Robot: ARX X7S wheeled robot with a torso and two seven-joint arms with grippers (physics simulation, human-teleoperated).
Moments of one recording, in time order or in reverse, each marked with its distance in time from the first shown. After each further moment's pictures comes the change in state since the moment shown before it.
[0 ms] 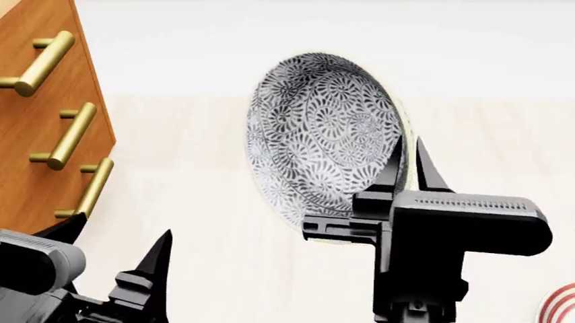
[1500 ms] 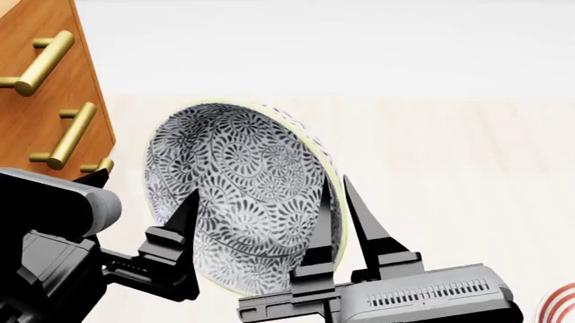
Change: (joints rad) left arm -0.275 0.074 0.054 -0.041 -0.196 -0.165 -0.195; right arm -0.152 0.068 -0.112 -0.166 -0.094 -0.186 -0.102
